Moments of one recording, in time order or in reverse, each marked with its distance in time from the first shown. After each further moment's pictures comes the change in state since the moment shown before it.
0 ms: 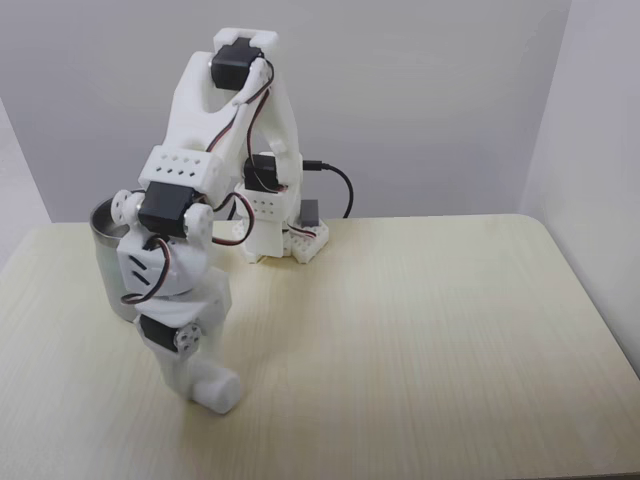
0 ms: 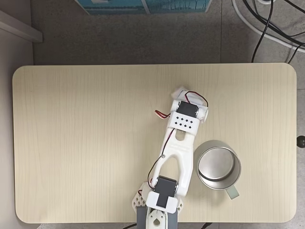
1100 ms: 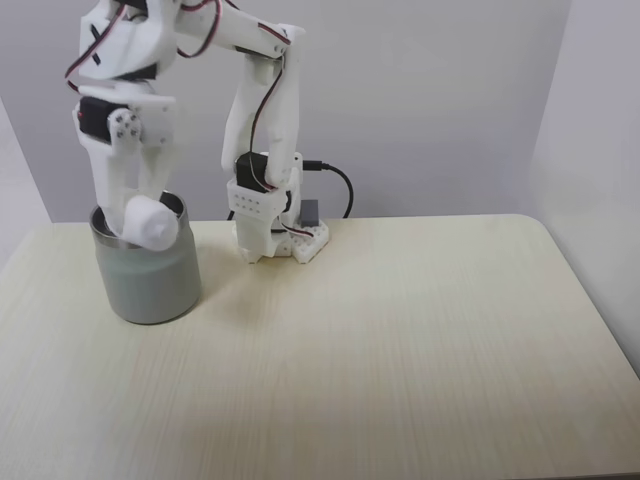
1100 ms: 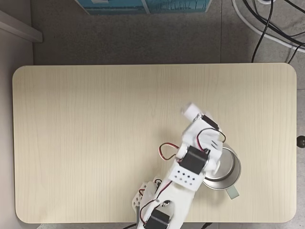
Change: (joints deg) arm 17.8 -29.3 24.4 35.7 -9.2
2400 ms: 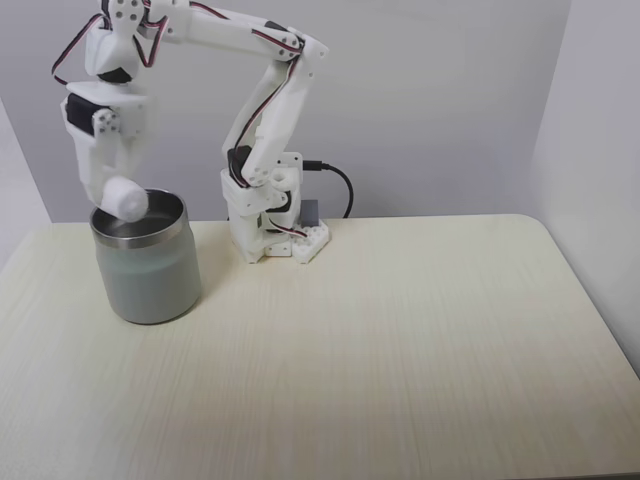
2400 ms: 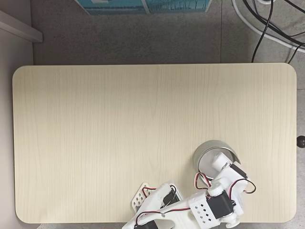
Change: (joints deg) arm 28.4 -12.2 -20.8 -6.5 -29.5
